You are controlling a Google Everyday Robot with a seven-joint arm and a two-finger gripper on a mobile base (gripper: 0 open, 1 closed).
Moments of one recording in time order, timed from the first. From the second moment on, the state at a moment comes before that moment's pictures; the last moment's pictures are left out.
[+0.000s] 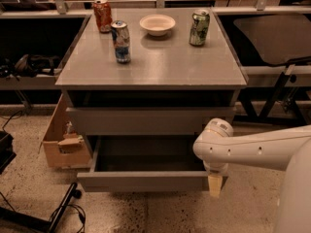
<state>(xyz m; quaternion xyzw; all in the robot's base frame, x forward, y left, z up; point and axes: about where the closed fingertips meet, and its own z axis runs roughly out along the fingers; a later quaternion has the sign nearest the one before) 0.527 -0.244 0.496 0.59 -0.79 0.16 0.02</state>
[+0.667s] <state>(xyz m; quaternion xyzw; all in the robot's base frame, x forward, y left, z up) 0.496 -0.232 0.473 0.61 -0.79 0.10 0.00</state>
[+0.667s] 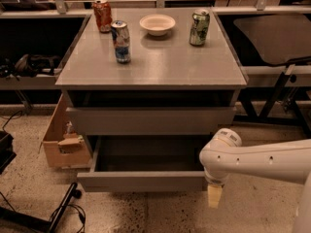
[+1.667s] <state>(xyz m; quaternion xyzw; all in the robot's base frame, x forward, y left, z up) 0.511 -0.201 0.421 0.65 -0.75 0.04 0.00</state>
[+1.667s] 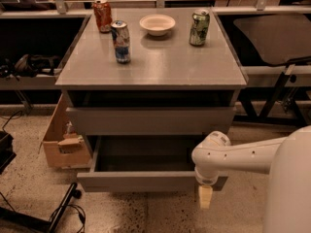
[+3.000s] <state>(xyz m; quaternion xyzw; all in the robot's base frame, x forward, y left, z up) 0.440 -0.222 0.432 0.62 -0.78 0.02 0.03</state>
